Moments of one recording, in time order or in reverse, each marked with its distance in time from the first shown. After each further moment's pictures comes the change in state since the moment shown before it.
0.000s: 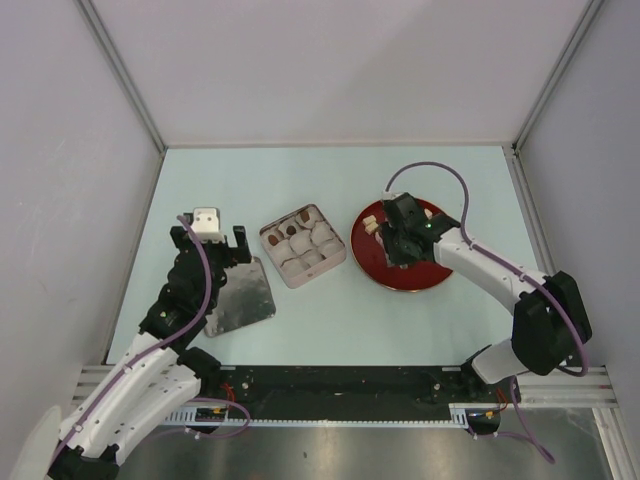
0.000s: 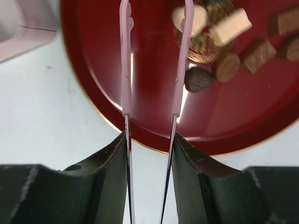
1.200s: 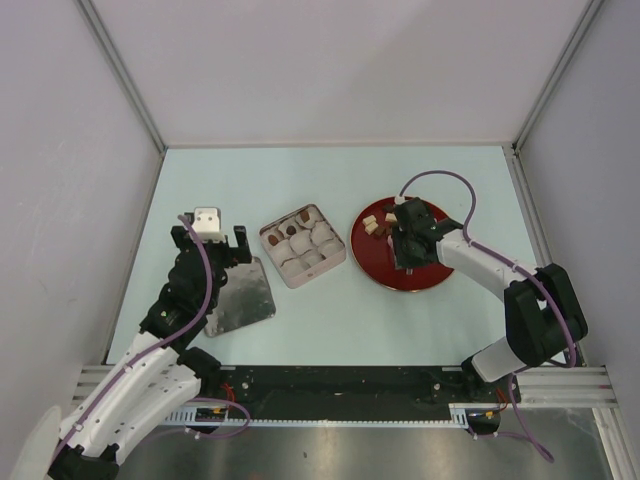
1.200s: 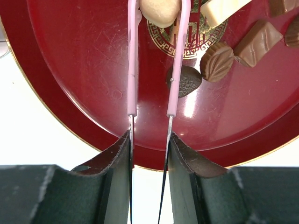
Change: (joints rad) left arm 0.000 0.006 0.000 0.000 0.004 -0.001; right arm -0.120 0.027 -0.128 0.101 -0.048 0.042
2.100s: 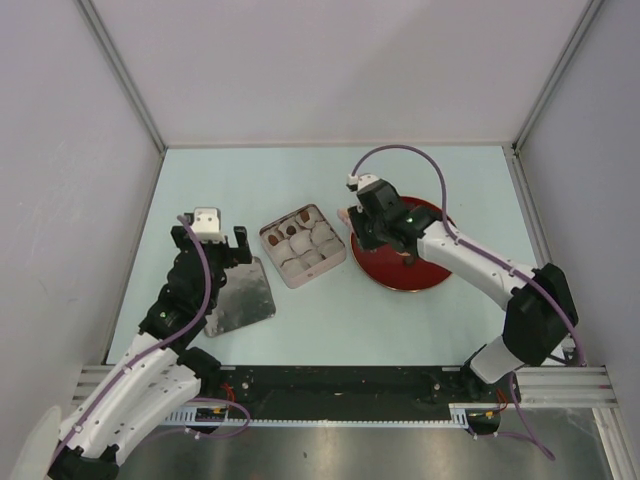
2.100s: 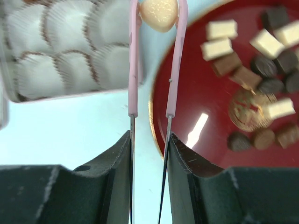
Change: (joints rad) left arm 0.000 -0.006 0.000 0.000 0.014 0.000; right arm 0.213 0.021 0.251 0.027 0.000 -0.114
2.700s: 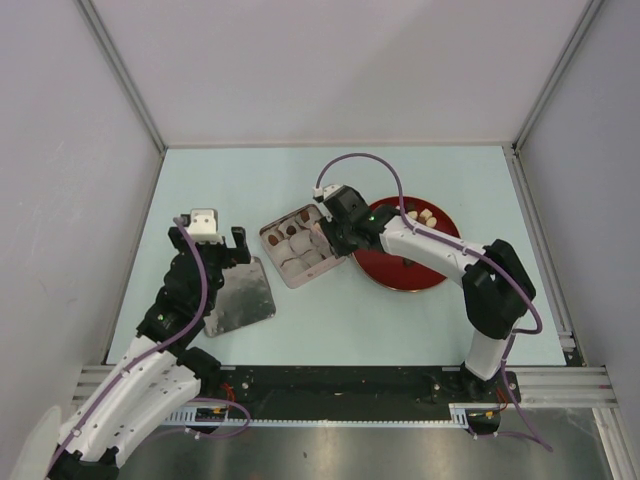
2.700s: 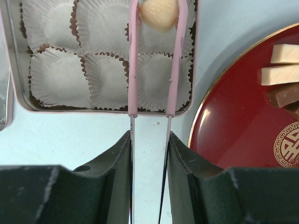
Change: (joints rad) left arm 0.000 -0.023 0.000 0.000 0.000 0.000; right arm 0.094 0.248 0.154 0.014 -0.046 -0.039
